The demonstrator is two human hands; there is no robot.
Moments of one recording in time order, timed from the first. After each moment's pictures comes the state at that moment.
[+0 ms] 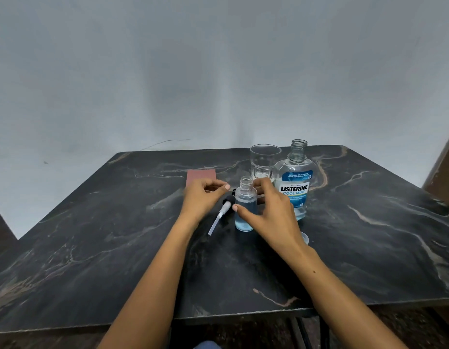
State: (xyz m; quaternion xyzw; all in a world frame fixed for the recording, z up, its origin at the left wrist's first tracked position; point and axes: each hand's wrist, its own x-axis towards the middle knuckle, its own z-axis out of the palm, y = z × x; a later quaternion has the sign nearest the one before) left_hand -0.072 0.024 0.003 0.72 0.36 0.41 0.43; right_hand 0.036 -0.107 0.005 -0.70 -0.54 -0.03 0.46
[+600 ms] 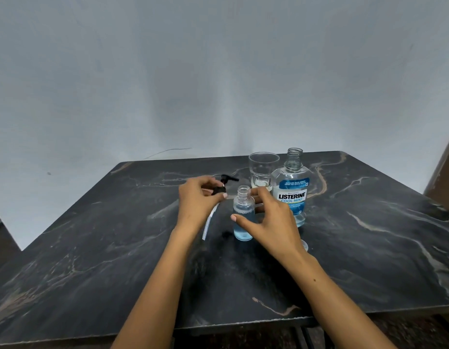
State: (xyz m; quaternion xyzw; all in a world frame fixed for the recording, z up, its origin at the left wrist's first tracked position) left_hand -0.078 0.010 0.027 0.75 0.37 0.46 0.31; right_hand 0.038 -0.112 0.006 -0.69 -0.55 -0.03 0.47
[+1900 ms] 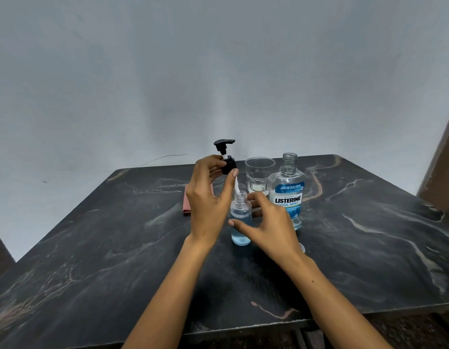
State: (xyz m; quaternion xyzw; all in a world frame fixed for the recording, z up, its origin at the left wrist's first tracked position) left_hand -0.059 -0.020 0.038 0.68 0.11 0.70 0.19; right_hand 0.039 -0.112 0.007 -0.68 -0.56 -0.03 0.48
